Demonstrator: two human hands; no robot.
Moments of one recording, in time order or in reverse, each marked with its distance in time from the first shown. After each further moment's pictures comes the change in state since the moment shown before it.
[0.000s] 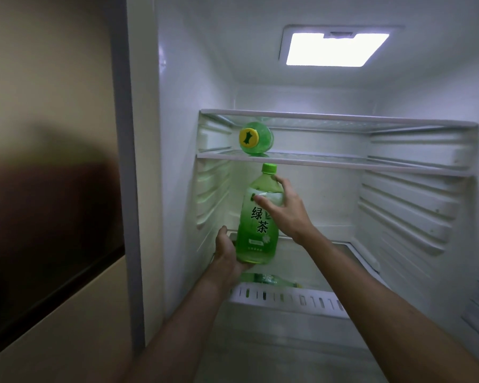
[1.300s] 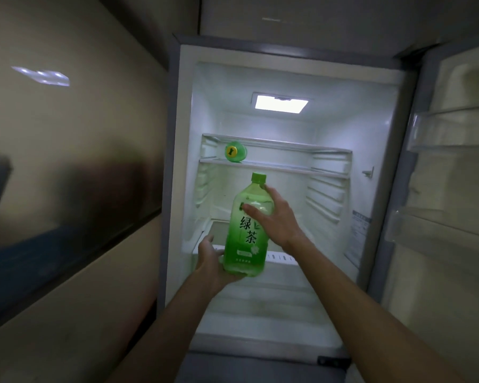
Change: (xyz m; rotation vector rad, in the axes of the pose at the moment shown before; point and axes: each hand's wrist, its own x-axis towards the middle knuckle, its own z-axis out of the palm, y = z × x) left_hand -0.213 -0.033 -0.040 -0.057 -0.119 -0.167; right_hand -0.196 -0.157 -0.060 -0.048 0.031 0.042
